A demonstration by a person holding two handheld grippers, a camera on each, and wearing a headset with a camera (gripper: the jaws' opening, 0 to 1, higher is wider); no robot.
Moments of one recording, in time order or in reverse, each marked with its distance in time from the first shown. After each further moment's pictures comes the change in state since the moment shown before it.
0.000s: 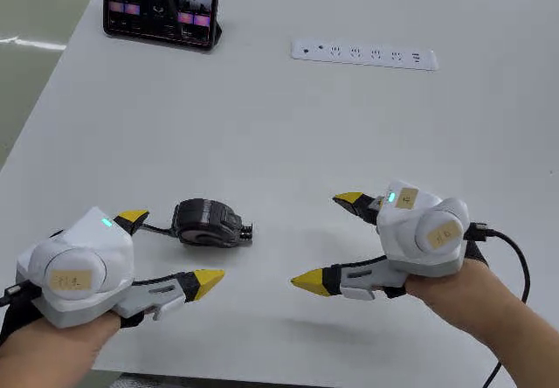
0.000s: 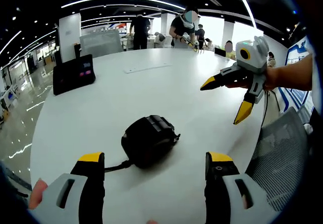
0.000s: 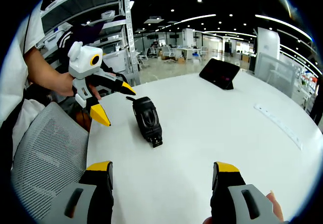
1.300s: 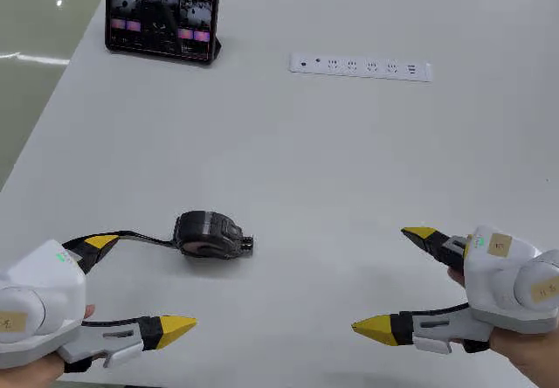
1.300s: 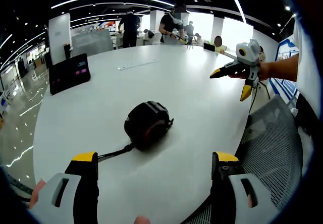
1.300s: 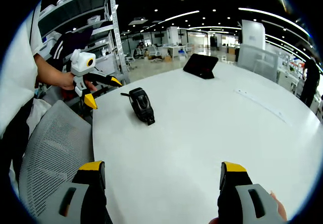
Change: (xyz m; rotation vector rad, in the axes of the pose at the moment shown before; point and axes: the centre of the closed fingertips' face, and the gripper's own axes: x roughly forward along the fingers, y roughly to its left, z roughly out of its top) left arm -0.034 0.000 -0.016 0.049 0.033 -0.082; right arm -0.068 -0.002 -0.044 0.101 0.007 -0.078
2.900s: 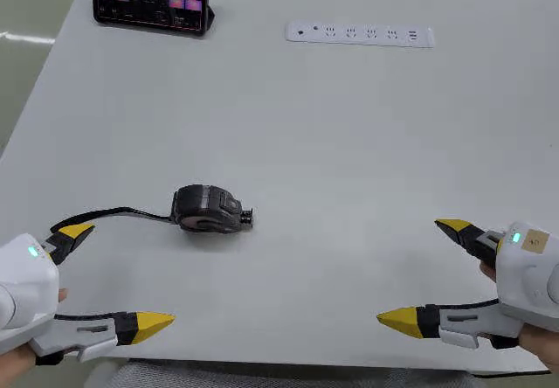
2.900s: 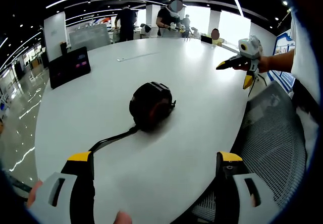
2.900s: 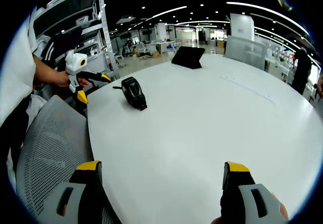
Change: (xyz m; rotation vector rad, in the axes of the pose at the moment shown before) left arm -0.011 0.011 -0.032 0.036 0.057 -0.009; right arm -0.020 -0.003 -0.038 0.069 0.032 -0.073
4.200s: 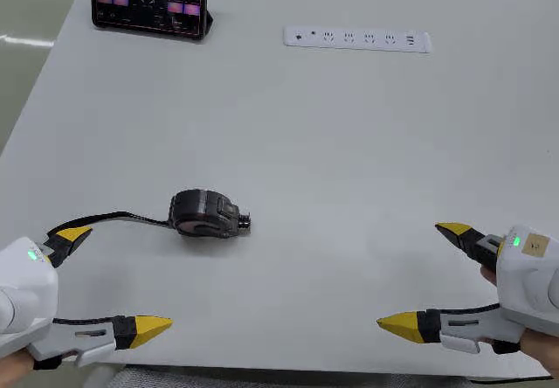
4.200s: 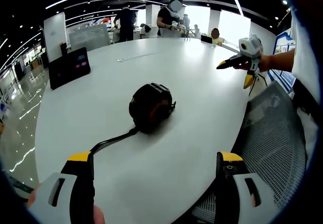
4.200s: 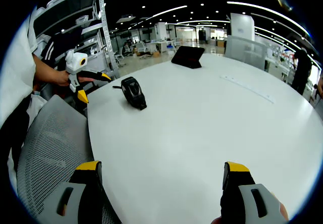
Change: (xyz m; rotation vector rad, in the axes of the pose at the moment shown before) left arm 0.002 -0.001 0.003 -0.003 -0.002 -0.002; right arm -0.002 -0.001 0.000 -0.002 0.007 0.002
